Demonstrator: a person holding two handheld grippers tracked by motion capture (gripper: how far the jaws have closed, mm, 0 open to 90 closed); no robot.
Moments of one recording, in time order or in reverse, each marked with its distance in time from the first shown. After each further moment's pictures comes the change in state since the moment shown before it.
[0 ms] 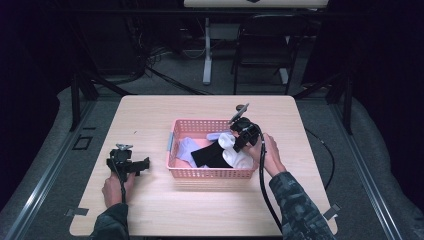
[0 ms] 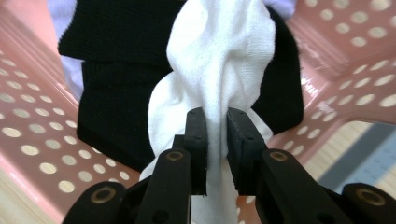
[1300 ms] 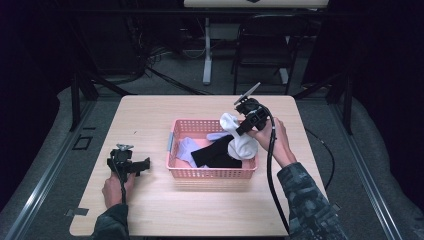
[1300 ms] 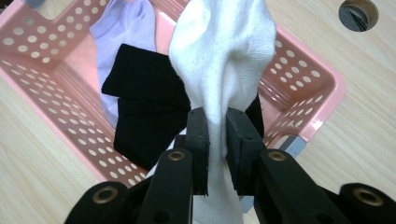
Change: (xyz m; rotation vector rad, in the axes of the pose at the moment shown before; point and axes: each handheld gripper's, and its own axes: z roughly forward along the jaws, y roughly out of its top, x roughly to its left) left arm -0.001 0.000 0.000 -0.001 -0.011 0.014; right arm 0.000 0.013 -0.073 -0.118 -0.019 -0.021
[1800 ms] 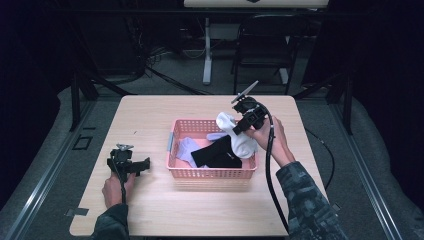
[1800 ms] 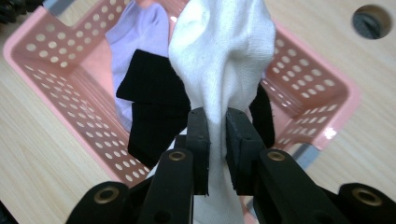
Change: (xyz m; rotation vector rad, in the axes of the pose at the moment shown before) left arm 0.000 0.000 0.000 0.000 0.000 0.001; right arm 0.008 0.005 0.000 -0.006 0.032 -0.002
